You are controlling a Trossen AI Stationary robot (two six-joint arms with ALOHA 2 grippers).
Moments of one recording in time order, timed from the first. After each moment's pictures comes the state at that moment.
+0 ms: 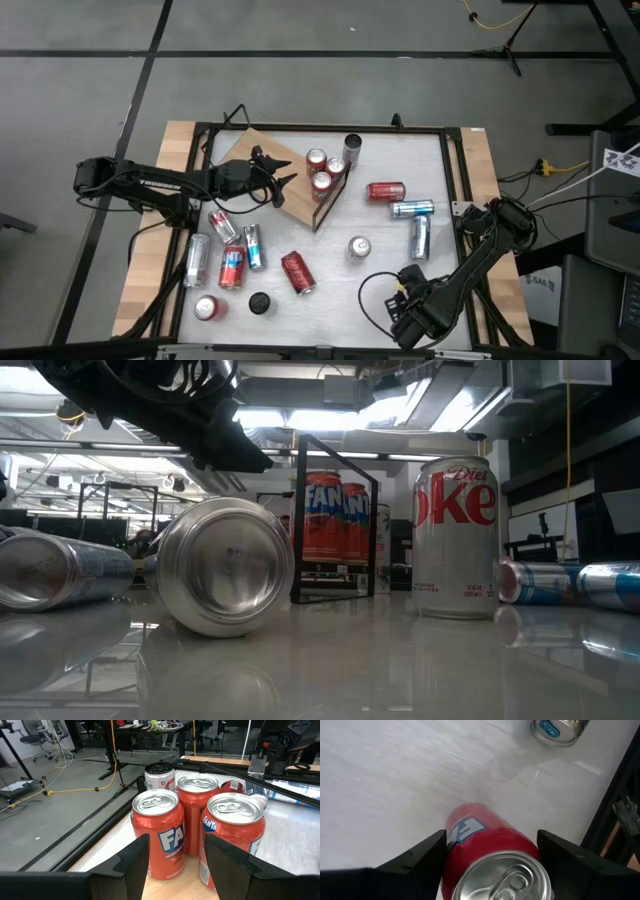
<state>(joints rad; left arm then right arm) 0.15 1.14 0.51 0.37 -0.38 -0.02 0.84 1.89 1.56 -1.40 0.01 1.99</state>
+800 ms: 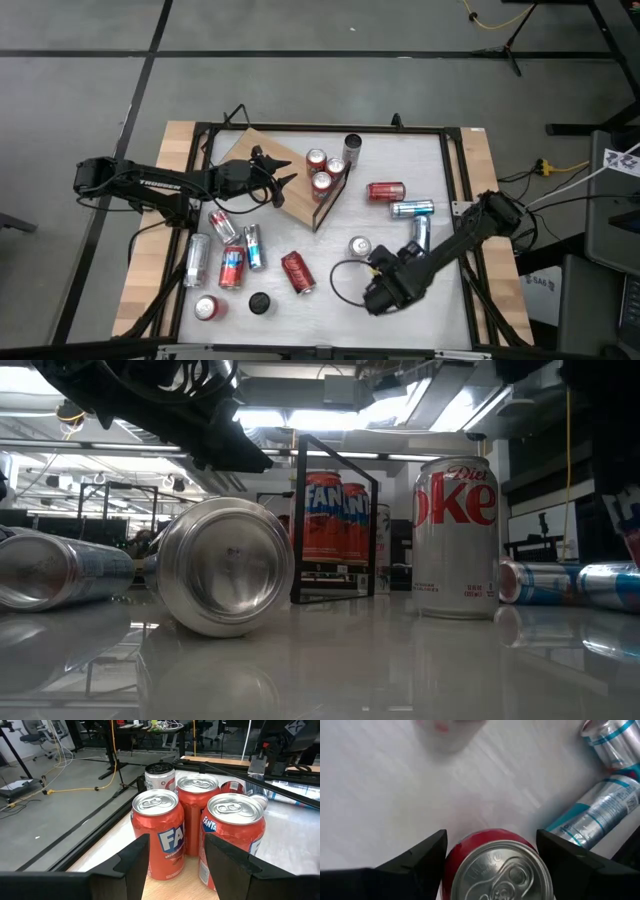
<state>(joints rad) 0.15 1.14 0.51 0.37 -0.38 -0.02 0.62 1.90 1.56 -1.38 0.17 1.38</state>
